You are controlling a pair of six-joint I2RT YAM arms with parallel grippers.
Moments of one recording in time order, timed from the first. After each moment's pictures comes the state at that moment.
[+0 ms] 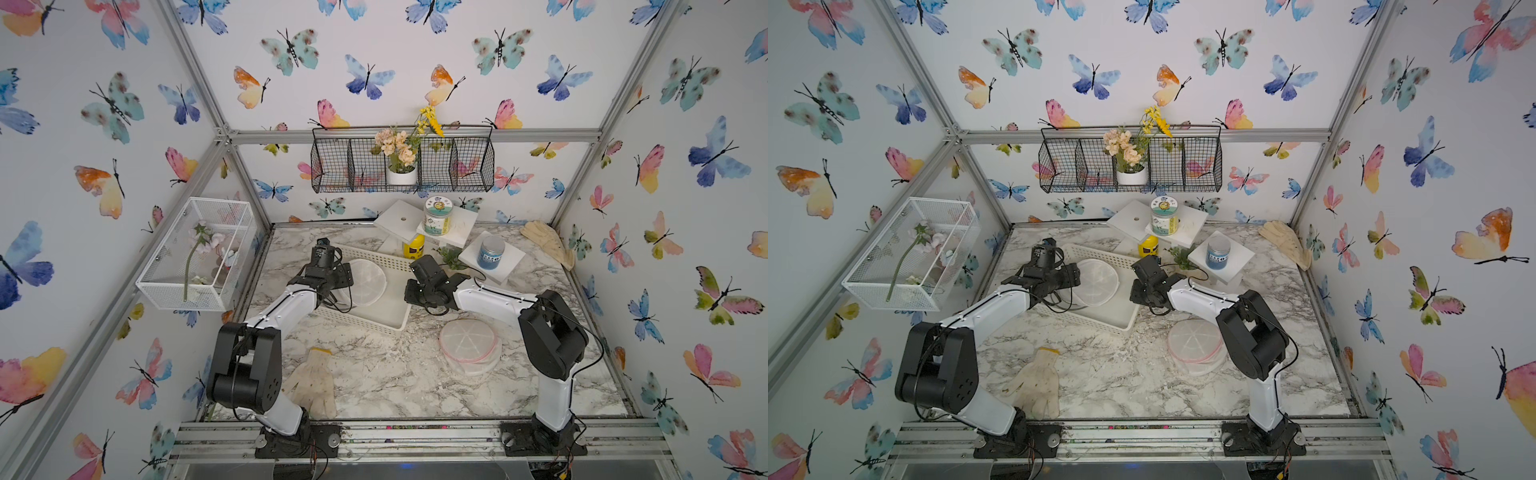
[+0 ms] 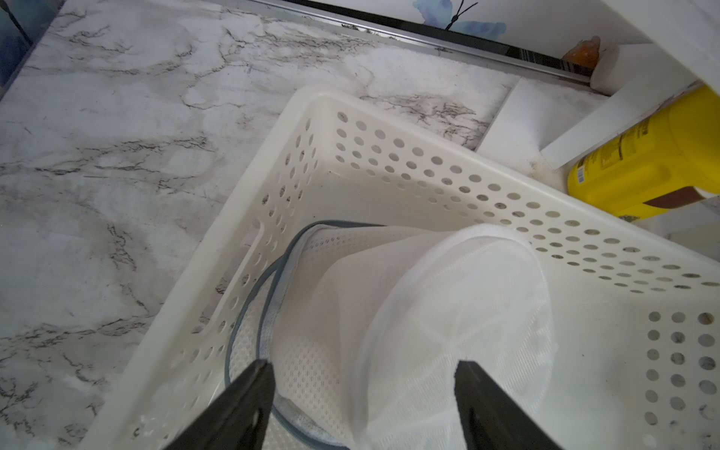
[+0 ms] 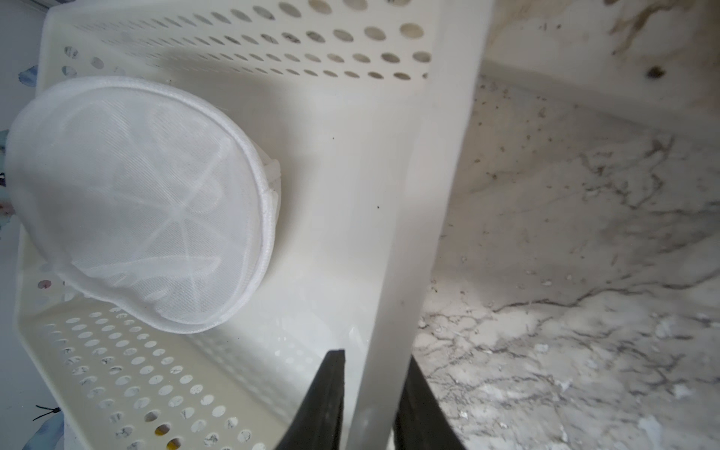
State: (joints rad) left arm -0.19 1.60 1.04 -0.20 -0.03 -0.30; right arm 0.77 1.95 1.38 -0.35 0.03 0.79
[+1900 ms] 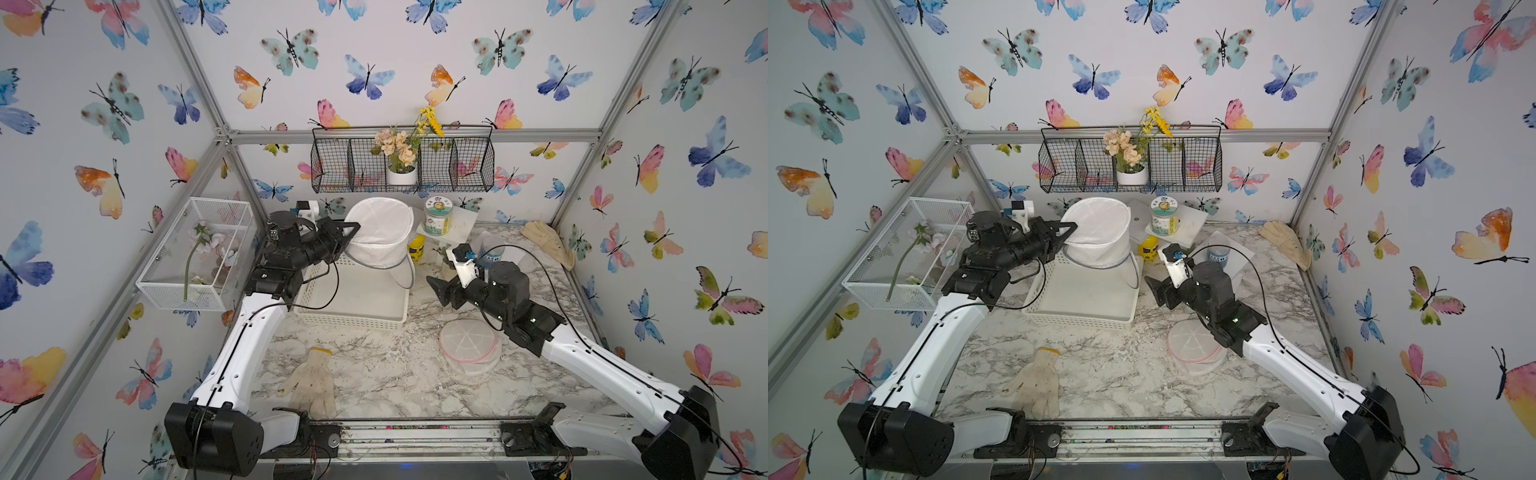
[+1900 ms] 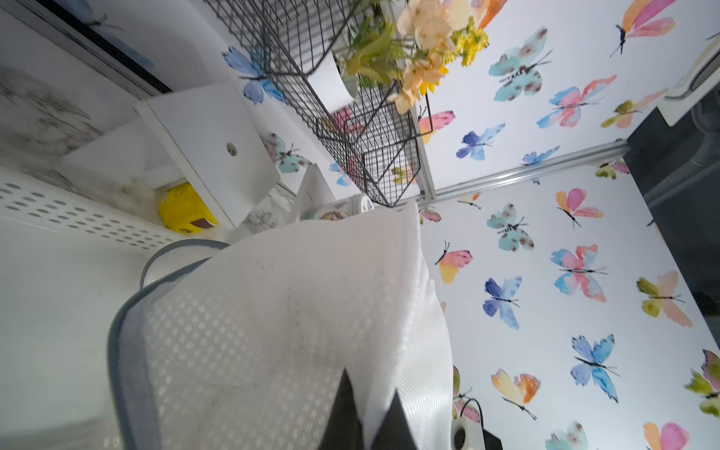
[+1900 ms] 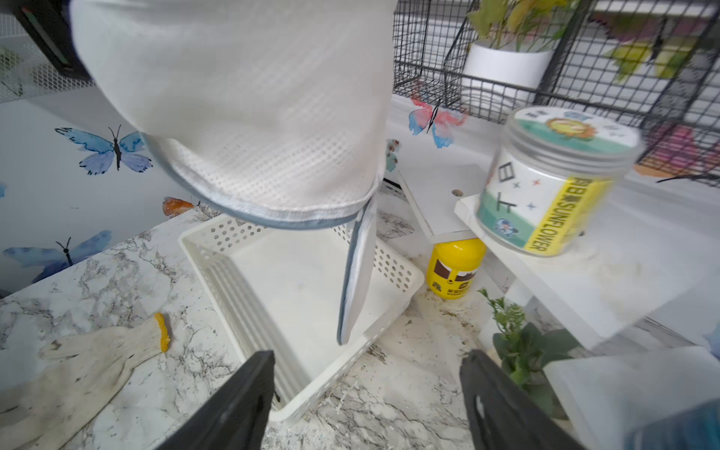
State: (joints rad) left arm -0.16 1.26 1.25 -0.15 0.71 -1.14; right arm 0.69 1.12 0.91 -0.01 -0.05 -0.06
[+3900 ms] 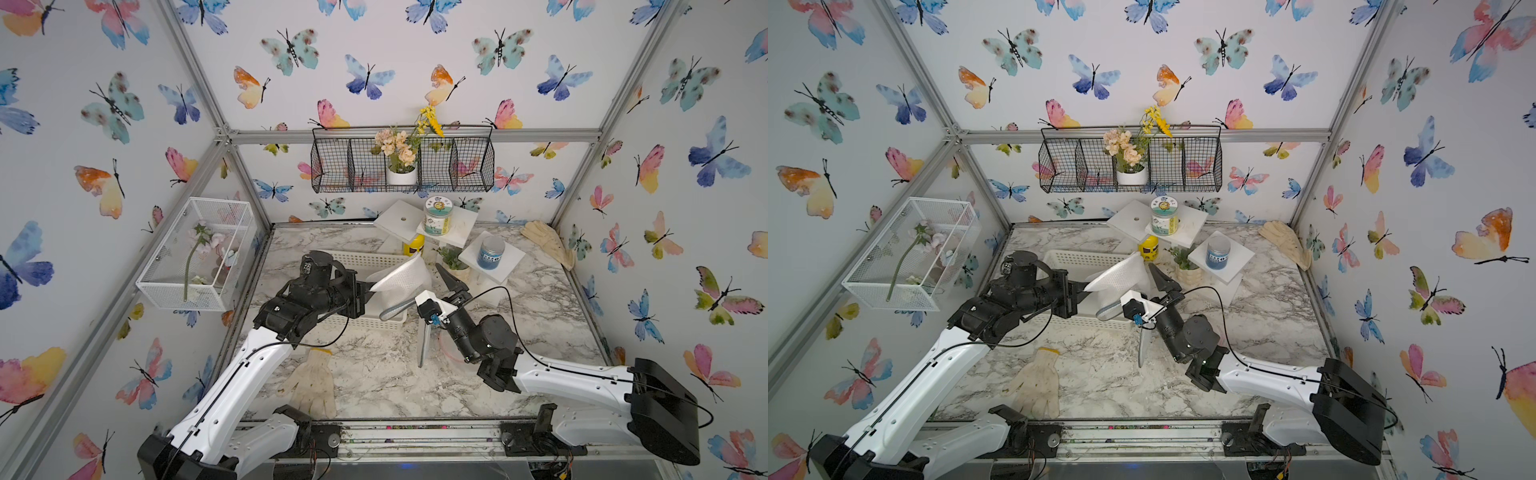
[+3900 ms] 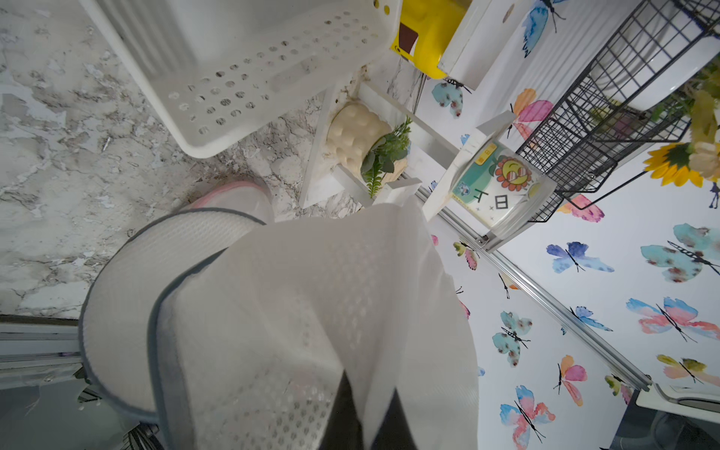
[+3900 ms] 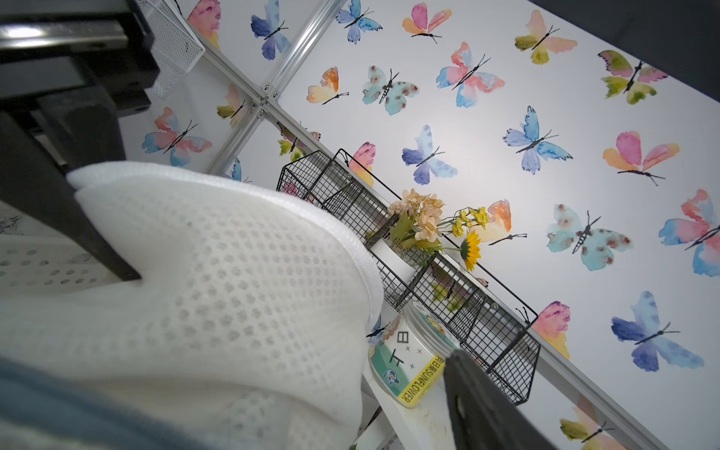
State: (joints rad) left arm -0.45 1.06 1.09 -0.58 0.41 -1.88; right arm 1.09 1.24 0.63 0.91 0.44 -0.85
